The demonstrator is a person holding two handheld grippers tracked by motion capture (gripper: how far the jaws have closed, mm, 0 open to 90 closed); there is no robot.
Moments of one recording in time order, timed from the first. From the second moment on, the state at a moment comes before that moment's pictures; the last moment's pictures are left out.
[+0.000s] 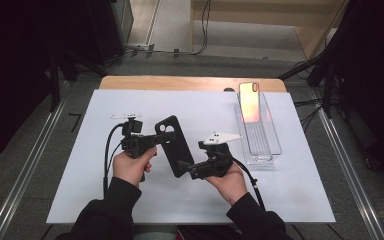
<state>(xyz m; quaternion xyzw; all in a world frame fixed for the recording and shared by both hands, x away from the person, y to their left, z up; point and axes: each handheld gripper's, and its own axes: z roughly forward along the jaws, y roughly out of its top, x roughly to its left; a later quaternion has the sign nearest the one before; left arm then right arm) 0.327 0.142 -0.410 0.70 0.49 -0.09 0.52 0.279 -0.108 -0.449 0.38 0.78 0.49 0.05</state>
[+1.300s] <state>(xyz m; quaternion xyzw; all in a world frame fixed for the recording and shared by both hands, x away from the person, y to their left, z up) 0.297 0.126 -0.416 0.73 0.36 0.09 0.57 0.278 -0.136 -0.454 0.39 0.79 0.48 0.07</state>
